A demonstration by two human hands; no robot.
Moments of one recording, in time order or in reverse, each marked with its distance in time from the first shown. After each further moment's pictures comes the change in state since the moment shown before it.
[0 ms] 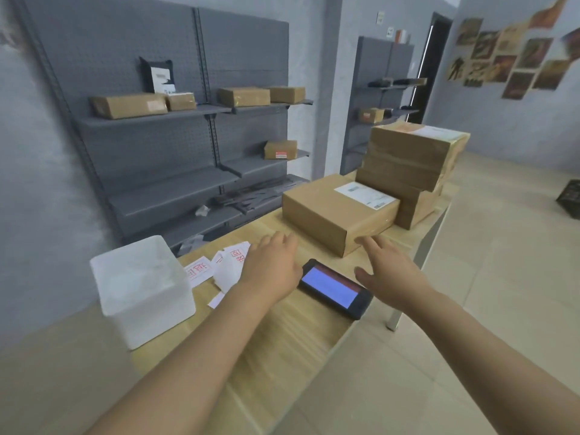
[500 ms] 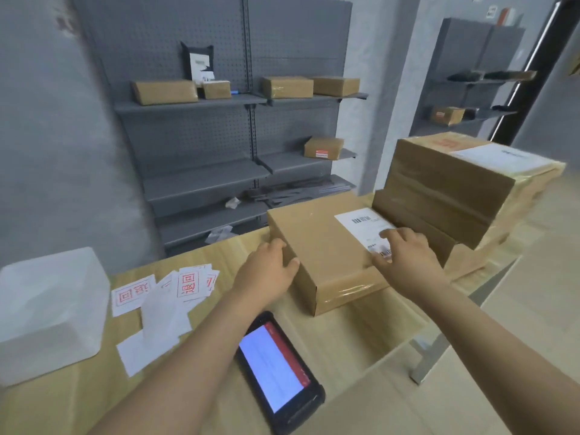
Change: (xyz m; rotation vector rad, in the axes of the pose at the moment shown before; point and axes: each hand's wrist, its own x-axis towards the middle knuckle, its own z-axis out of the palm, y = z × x) left_hand 0.167 0.044 0.078 -0.284 -0.005 -0.508; right_hand 0.206 0.162 0.031 0.031 0.029 -0.039
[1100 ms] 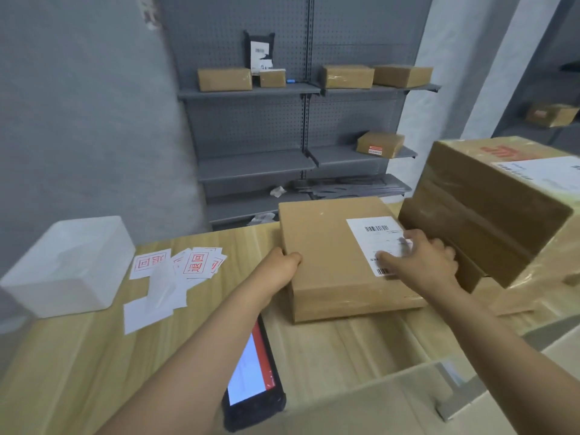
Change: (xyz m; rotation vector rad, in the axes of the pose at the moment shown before) left_hand 0.019 0.033 0.034 -0.689 -0.022 -0.545; right_hand 0.067 0.035 0.017 0.201 -0.164 0.102
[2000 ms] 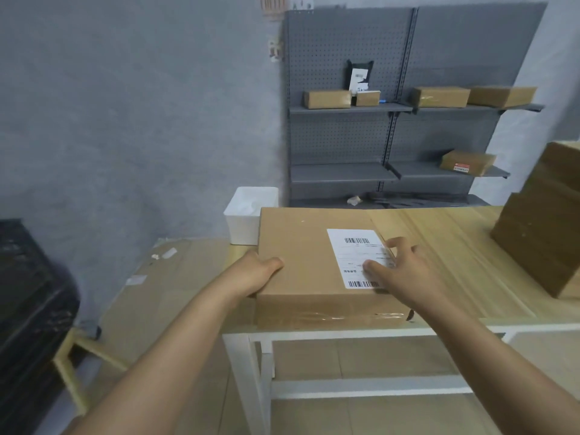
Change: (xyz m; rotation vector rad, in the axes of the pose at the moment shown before) left_hand -0.233 -0.136 -0.222 0.112 0.232 -0.044; right_hand -0.247 -0.139 0.042 0.307 -0.183 -0.366
